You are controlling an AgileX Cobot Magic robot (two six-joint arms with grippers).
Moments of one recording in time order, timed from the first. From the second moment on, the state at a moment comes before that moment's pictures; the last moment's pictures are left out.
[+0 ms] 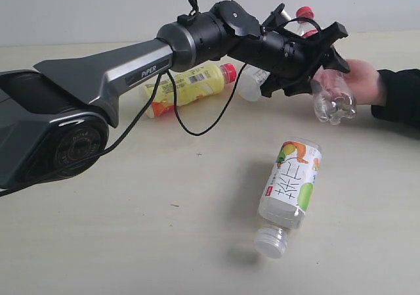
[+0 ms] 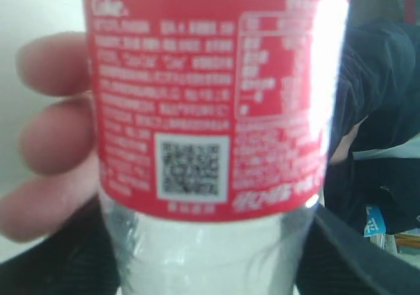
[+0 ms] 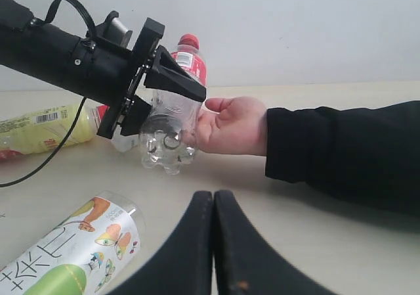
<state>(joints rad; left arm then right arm) -0.72 2.67 -2.41 -0.97 0.71 -0.11 0.11 0.01 0.00 0.05 0.29 -0.01</state>
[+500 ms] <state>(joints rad) -0.72 2.67 -2.41 -0.97 0.71 -0.06 0.11 0.01 0.00 0.05 0.29 -0.01</state>
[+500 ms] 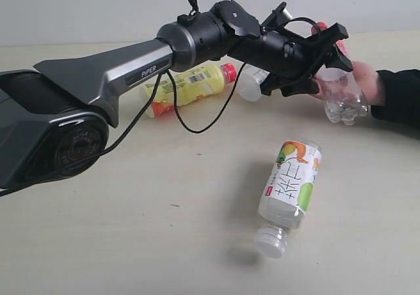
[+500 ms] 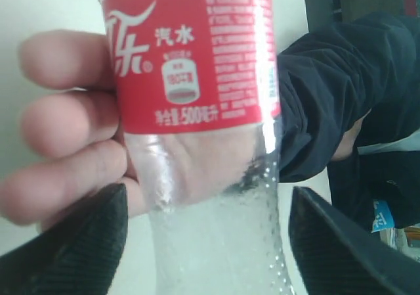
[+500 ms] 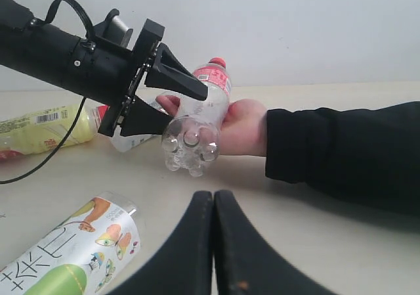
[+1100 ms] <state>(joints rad) -0.67 2.53 -2.41 -0.92 0.97 -0.04 0.11 0.01 0.00 0.05 0.29 -0.01</state>
